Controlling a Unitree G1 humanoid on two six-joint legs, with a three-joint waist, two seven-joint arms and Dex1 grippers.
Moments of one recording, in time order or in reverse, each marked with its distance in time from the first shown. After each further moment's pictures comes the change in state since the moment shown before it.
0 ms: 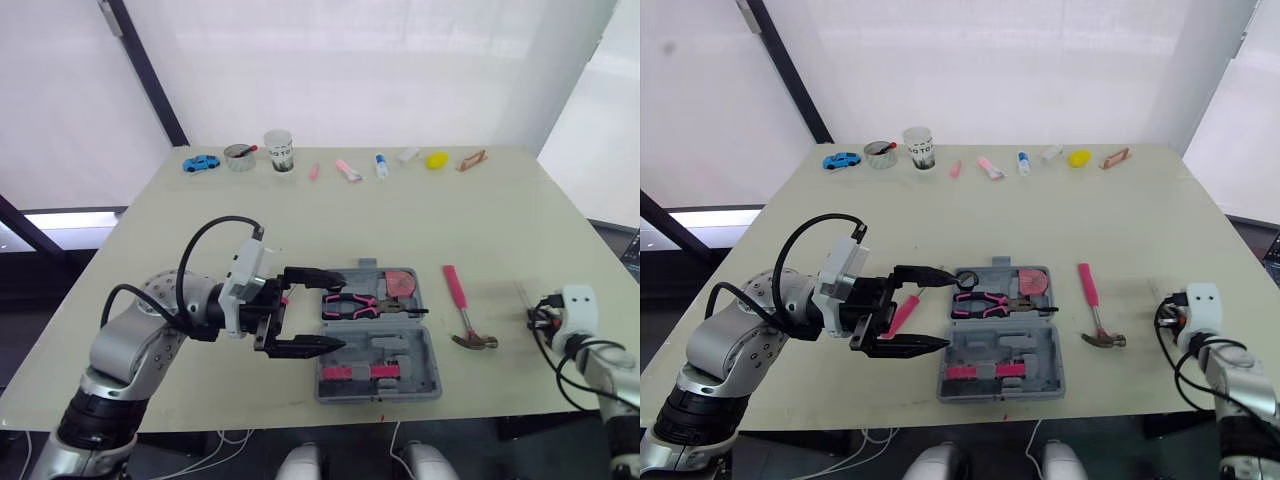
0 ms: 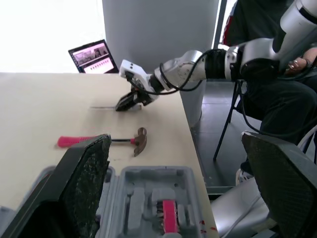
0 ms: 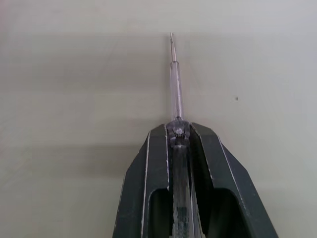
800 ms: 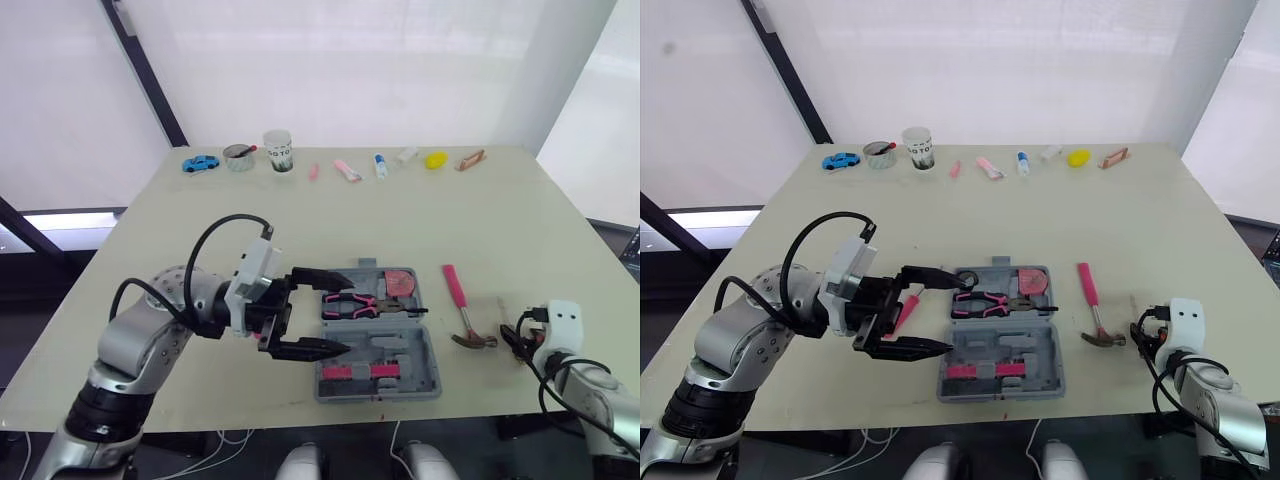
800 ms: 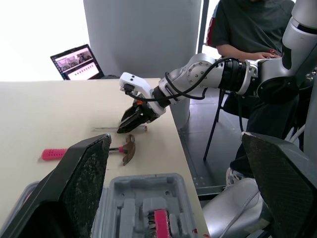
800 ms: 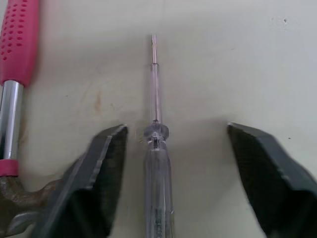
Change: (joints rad) left arm -0.030 -0.006 -0.026 0.003 0.000 0.014 -0.025; right arm 0.136 0.124 -0.019 -0.370 0.059 0.277 -0.150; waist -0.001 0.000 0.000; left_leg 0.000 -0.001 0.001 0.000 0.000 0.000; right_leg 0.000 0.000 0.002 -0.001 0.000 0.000
